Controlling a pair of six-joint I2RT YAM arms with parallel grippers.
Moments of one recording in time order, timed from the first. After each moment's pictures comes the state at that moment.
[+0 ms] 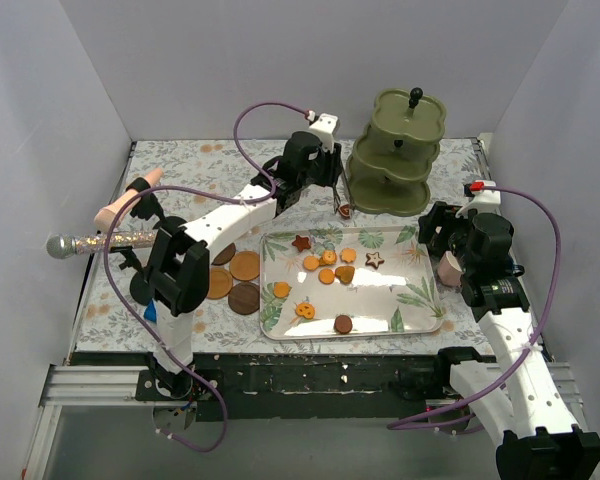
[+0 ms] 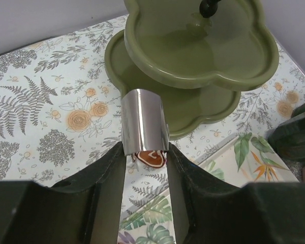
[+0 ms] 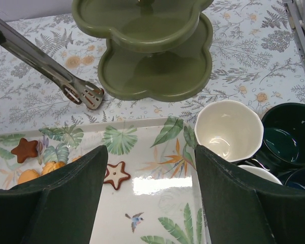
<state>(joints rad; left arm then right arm) -0.68 1.94 1.68 -0.07 -0.06 -0.19 0.12 0.74 0.70 -0.25 0.01 0.19</state>
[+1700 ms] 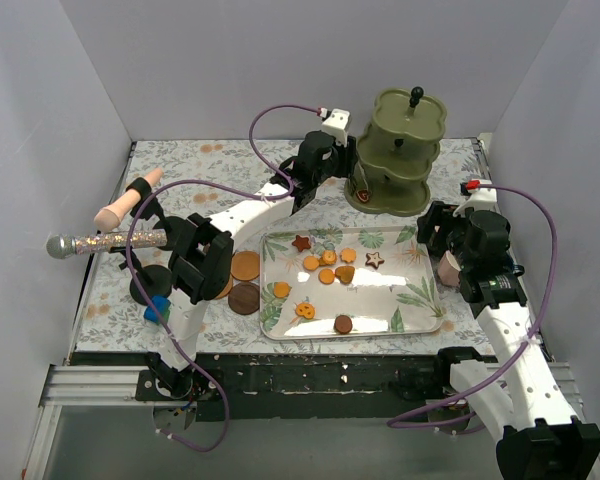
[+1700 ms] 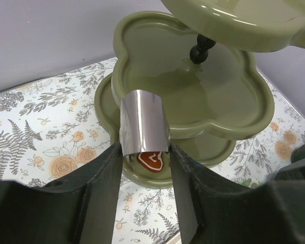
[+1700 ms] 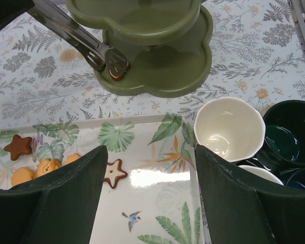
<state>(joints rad) -0.70 2.14 1.82 0.13 -0.09 -0.20 0.12 0.78 0.70 -0.24 0.01 0.18</state>
